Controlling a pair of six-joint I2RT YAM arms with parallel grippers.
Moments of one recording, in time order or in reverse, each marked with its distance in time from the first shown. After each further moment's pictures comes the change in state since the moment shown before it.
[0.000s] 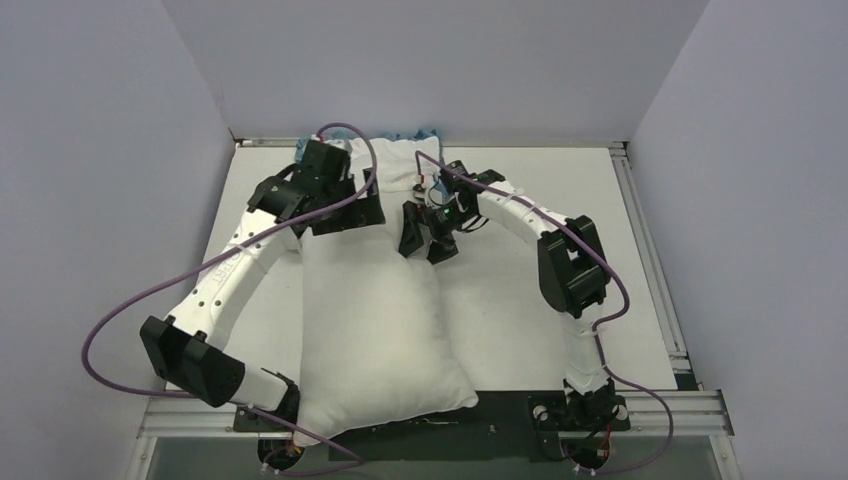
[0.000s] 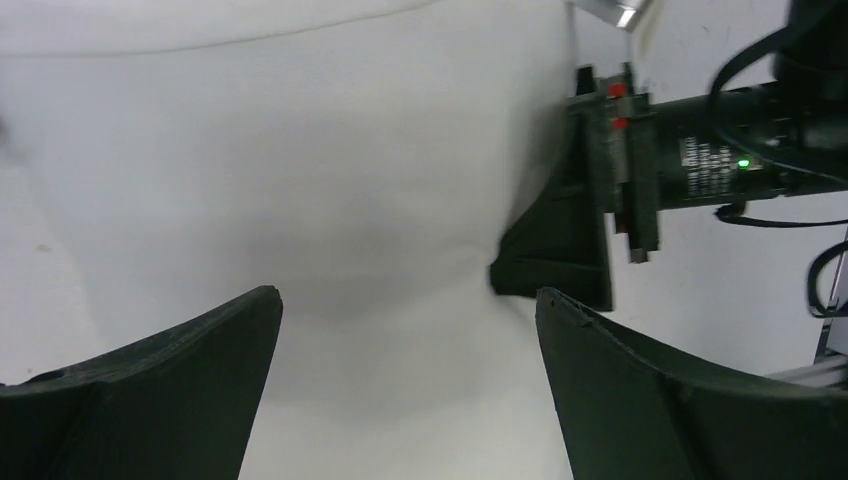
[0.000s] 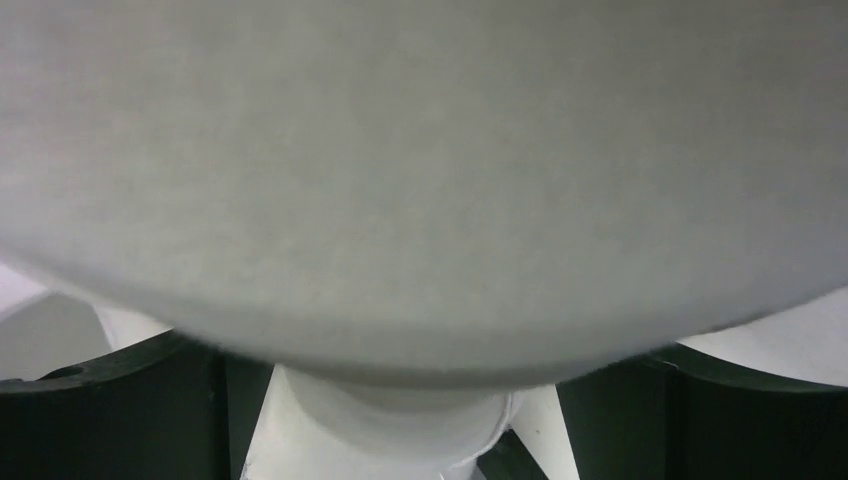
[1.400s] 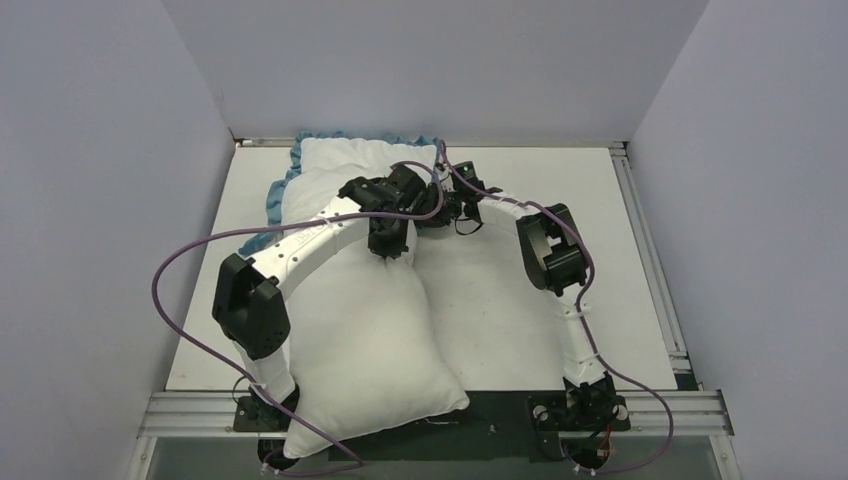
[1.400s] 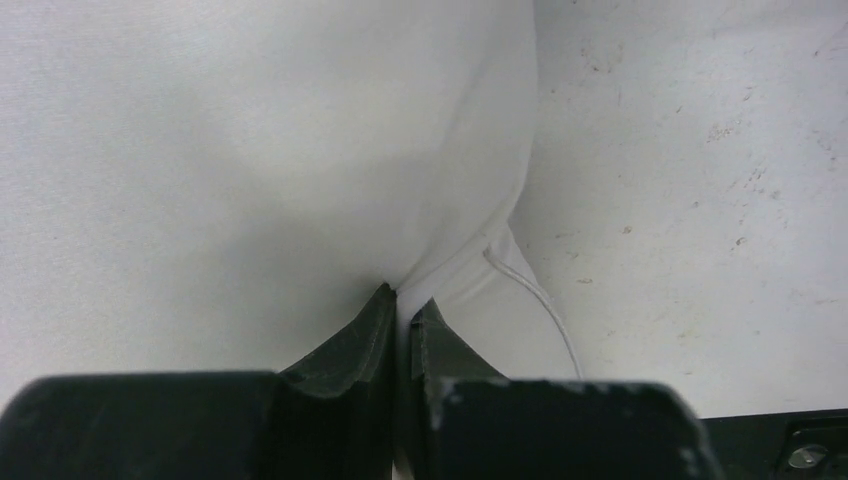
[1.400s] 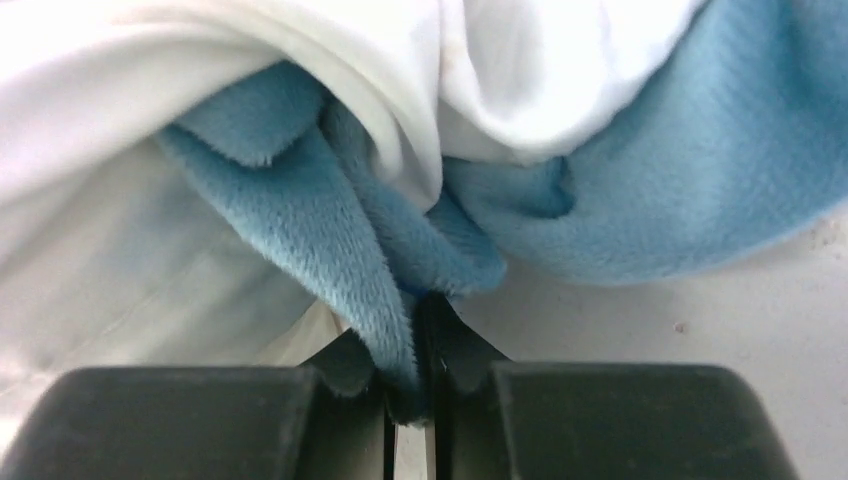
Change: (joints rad) left arm -0.286 0.365 0.109 -0.127 -0.187 0.008; right arm -0.084 0.284 0.015 0.755 0.210 0.312
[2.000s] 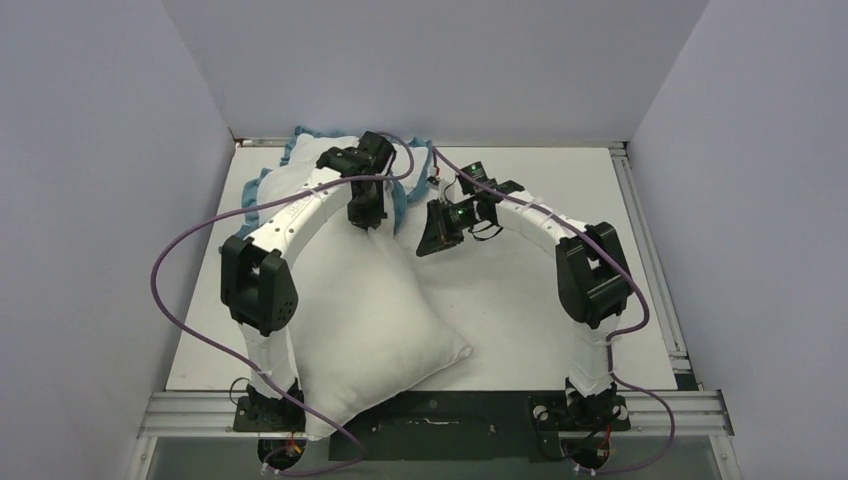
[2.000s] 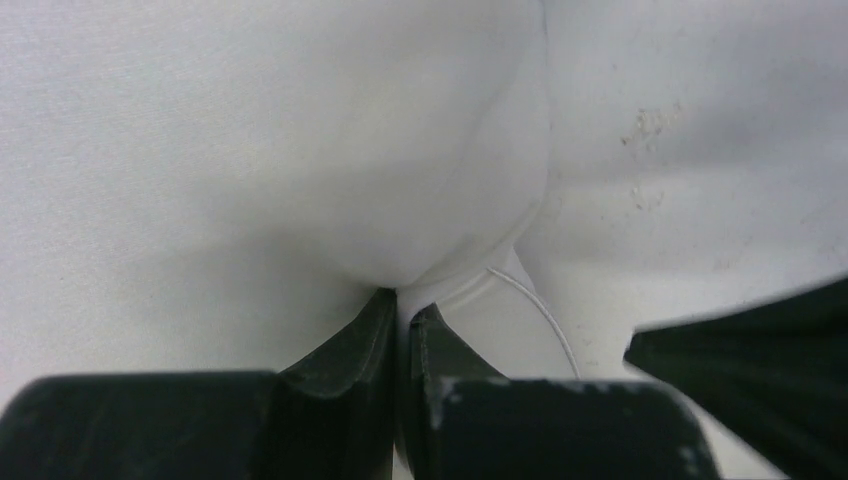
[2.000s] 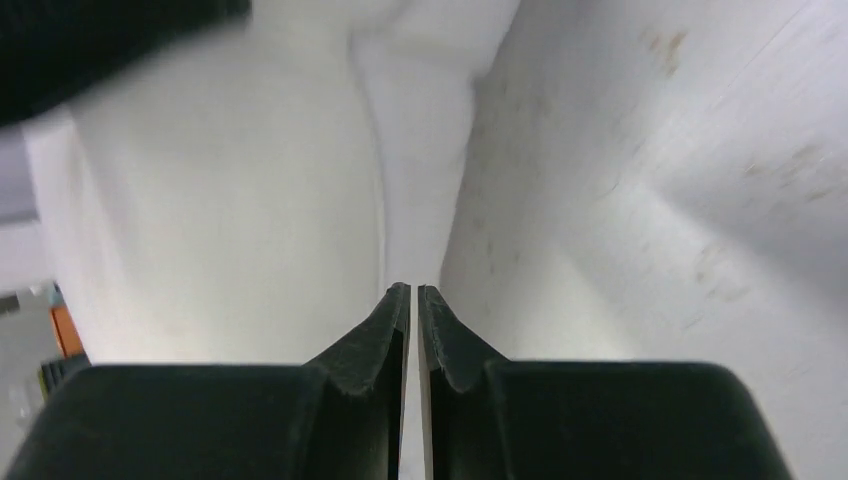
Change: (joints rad) left arm 0.214 0.088 0.138 -0.018 0.064 0.029; right arm 0.039 -0.401 -0.243 -0.351 -0.215 -0.262
